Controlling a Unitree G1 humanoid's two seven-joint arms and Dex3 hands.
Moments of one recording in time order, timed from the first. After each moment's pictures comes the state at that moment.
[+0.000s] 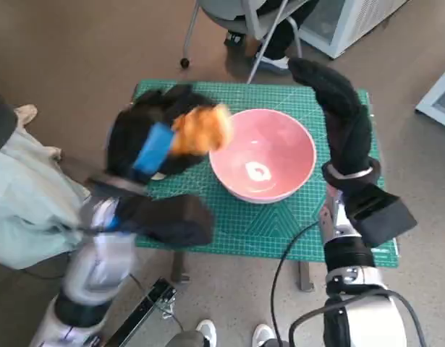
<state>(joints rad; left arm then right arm) -0.64 0.35 -0.28 -0.22 0.70 0.30 -0.10 -0.91 -0.10 -0.18 1.00 0.20 -1.12 0.42</state>
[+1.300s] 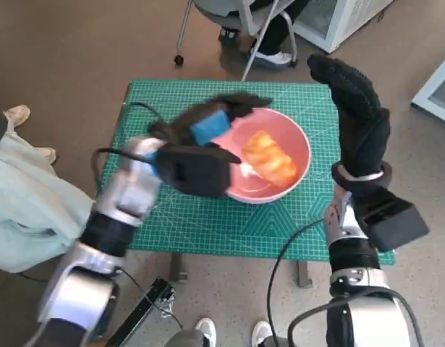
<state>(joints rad) -0.90 0.41 -0.25 0.43 0.38 -0.13 -0.46 -0.89 -0.11 -0.20 0.98 0.23 -1.14 0.41</state>
